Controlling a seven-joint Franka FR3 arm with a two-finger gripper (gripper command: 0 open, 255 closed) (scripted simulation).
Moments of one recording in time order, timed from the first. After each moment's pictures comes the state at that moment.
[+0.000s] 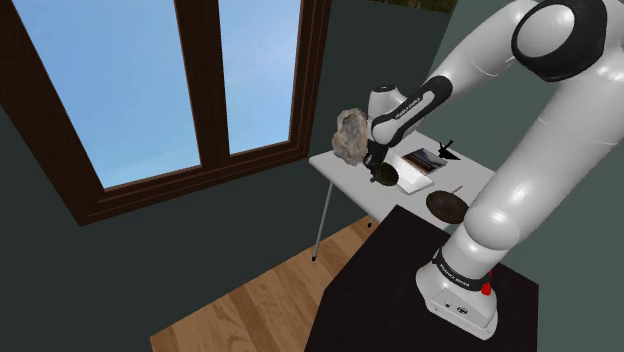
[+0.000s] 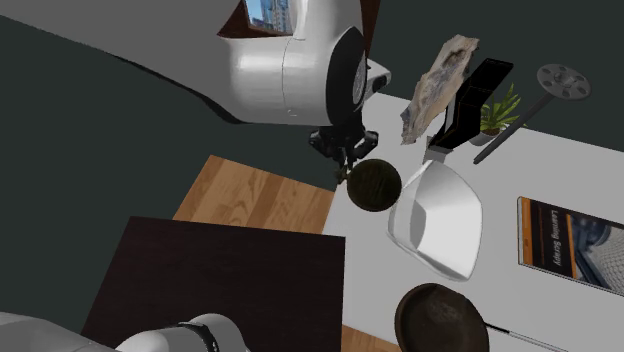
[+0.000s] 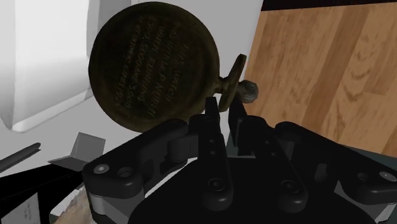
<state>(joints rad) -0.22 0.01 -0.25 -2.55 -0.40 2.51 -0.05</state>
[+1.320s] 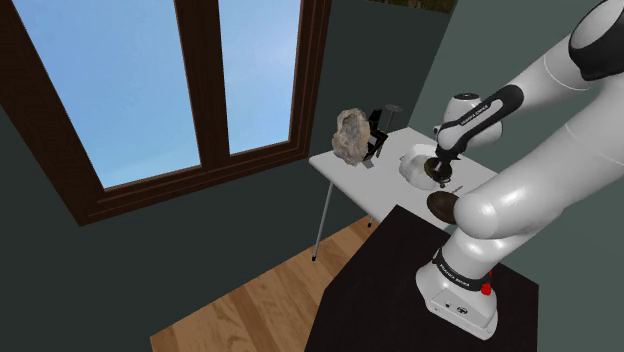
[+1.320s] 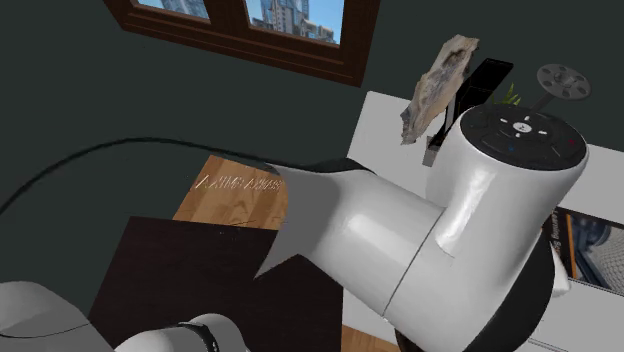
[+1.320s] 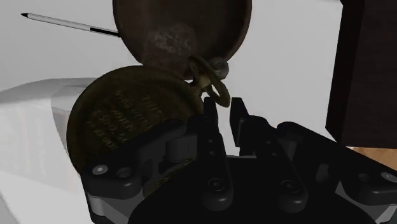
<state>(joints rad) -0.54 -0.20 -0.59 -2.73 -0.64 2.61 -0.49</state>
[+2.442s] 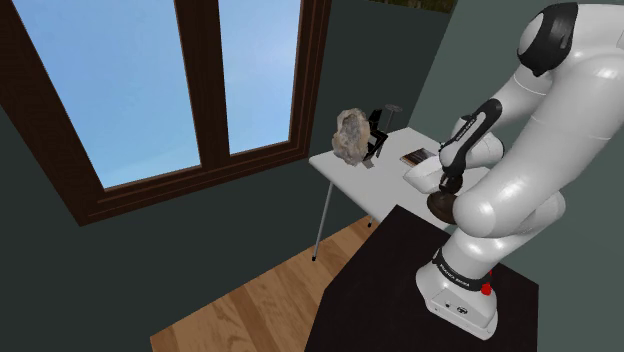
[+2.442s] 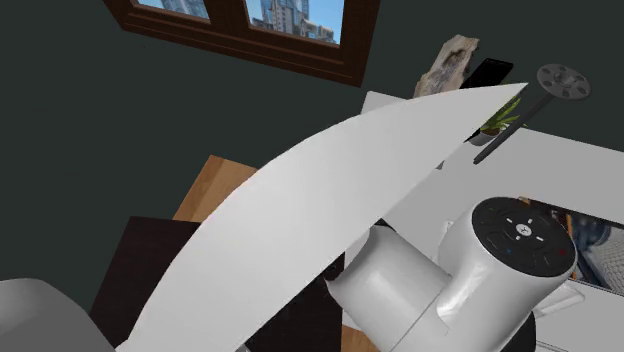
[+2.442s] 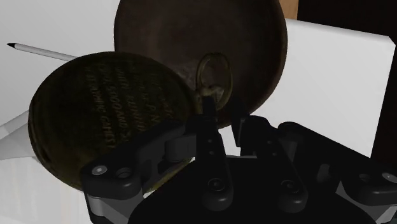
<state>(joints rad) -0.57 0.07 -0.70 -2.72 -0.56 2.90 -0.64</state>
